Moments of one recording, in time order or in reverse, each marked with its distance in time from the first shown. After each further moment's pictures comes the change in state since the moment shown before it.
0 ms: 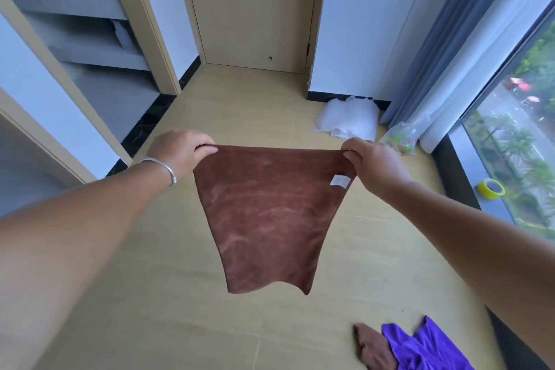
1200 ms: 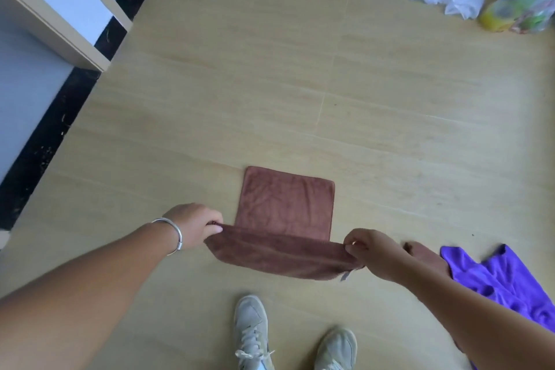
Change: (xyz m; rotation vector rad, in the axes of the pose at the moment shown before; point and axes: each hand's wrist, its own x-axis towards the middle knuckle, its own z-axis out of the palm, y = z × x) left_hand -0.276 -0.102 0.358 0.023 -0.939 -0.072; right_hand -0.282 0.019 0.354 0.328 -1.070 0.446
